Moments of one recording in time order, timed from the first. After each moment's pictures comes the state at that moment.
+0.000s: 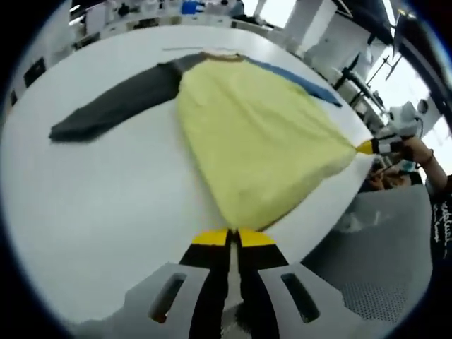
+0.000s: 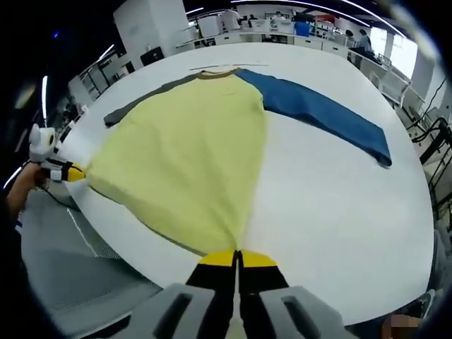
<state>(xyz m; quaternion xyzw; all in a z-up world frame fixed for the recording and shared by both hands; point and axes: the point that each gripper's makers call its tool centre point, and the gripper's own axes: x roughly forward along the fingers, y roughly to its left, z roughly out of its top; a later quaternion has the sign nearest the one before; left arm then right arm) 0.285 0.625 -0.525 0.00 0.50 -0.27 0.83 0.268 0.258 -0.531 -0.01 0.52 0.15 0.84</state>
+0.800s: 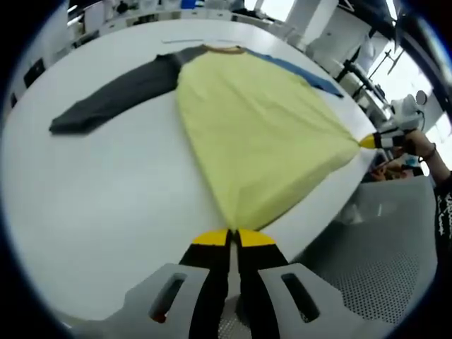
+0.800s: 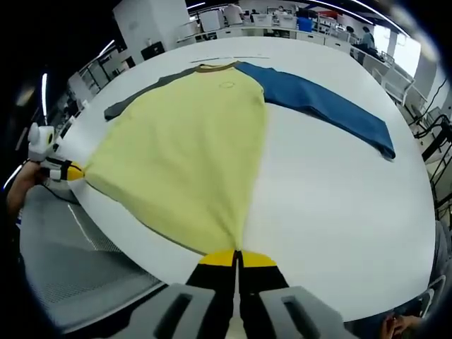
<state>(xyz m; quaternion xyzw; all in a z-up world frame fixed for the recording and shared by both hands) 0.273 0.625 -0.530 0.01 0.51 -0.26 0.82 0.260 0.254 -0.536 -0.02 0.53 0.15 0.83</state>
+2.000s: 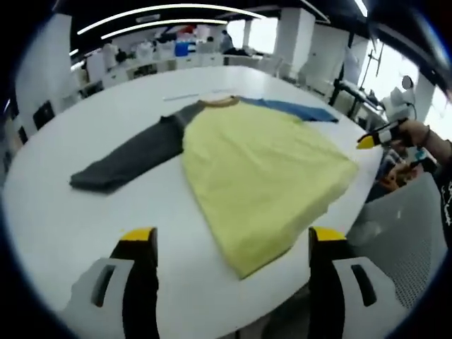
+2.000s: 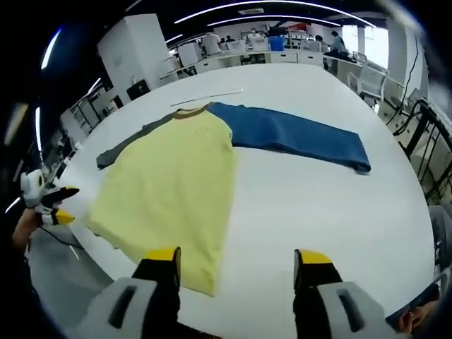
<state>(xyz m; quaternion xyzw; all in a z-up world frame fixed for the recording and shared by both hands) 0.310 0.621 -0.478 0.05 0.35 -0.26 0.90 0.306 0.224 -0.497 0.05 0.44 0.11 0.89</state>
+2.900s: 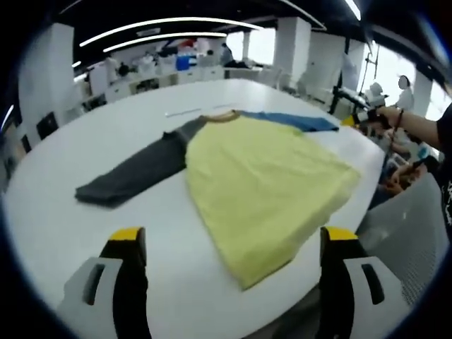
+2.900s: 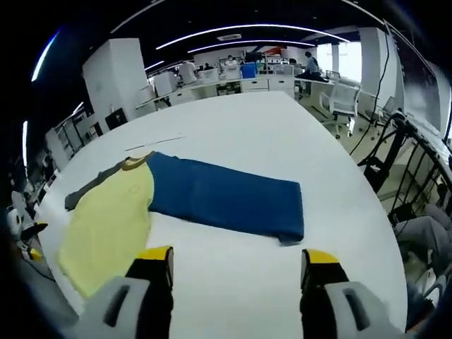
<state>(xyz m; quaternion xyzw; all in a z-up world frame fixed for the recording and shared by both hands) 0.319 0.615 -0.470 0.06 0.32 -0.26 0.91 0.395 0.111 -0.480 0.04 0.37 0.03 0.93</state>
